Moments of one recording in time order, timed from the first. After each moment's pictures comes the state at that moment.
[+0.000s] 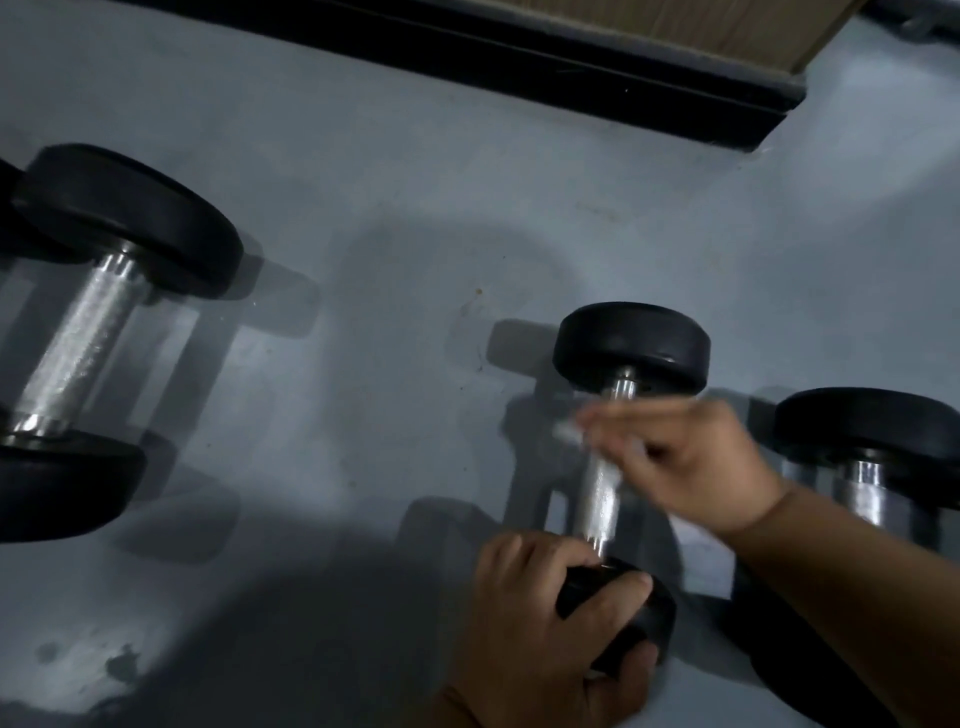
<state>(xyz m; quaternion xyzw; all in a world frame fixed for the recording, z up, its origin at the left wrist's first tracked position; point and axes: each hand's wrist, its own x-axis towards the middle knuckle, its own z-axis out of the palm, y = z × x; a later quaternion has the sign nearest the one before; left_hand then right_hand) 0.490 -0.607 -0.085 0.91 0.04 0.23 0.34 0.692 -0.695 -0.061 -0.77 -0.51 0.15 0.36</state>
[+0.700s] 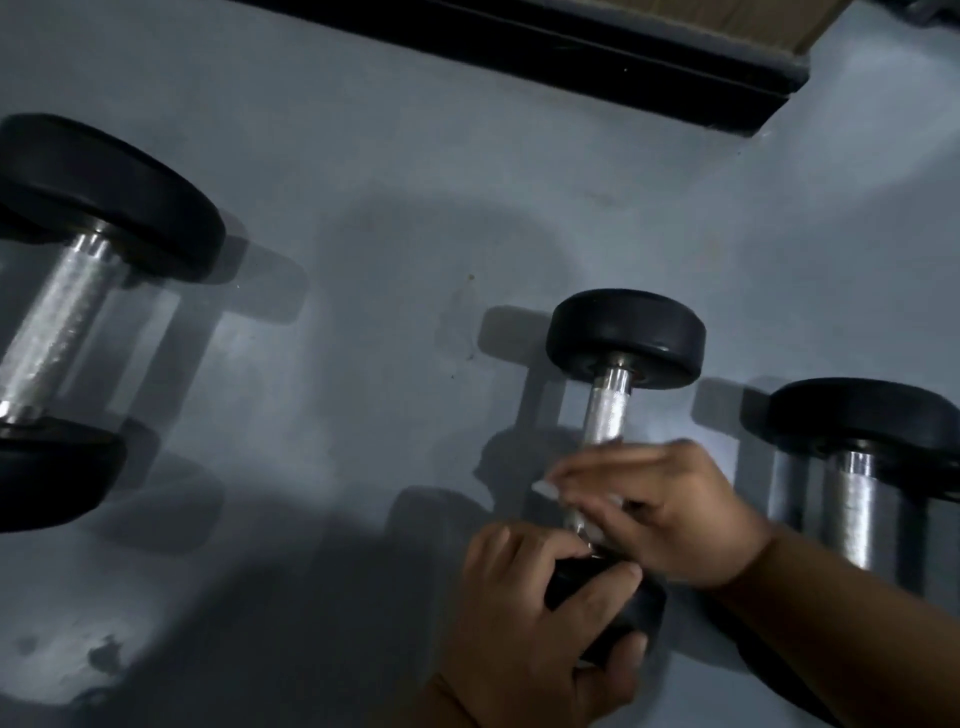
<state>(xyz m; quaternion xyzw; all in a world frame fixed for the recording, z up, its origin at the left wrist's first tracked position) 0.491 -0.610 -0.087 0.91 0.05 0.24 0.34 0.664 -0.706 -0.062 -0.75 -0.53 0.20 0.35</state>
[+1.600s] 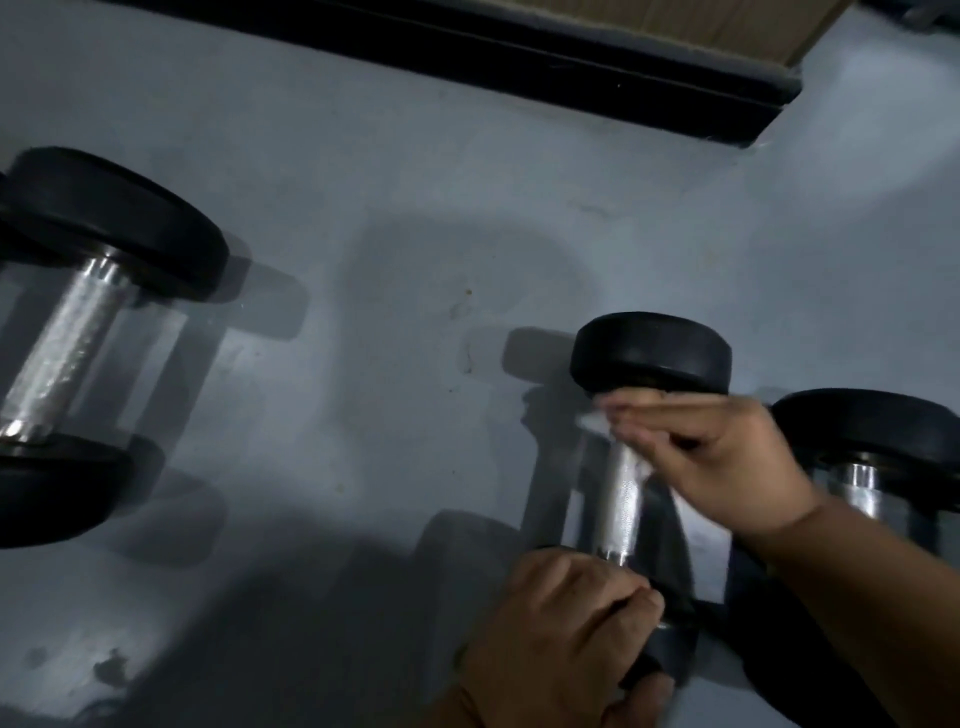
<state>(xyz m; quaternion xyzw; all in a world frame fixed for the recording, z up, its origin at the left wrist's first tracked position) 0.499 -0.624 -0.096 0.90 -0.04 0.24 0.37 0.701 -0.716 -0.062 -0.79 -0.46 0.16 0.38</state>
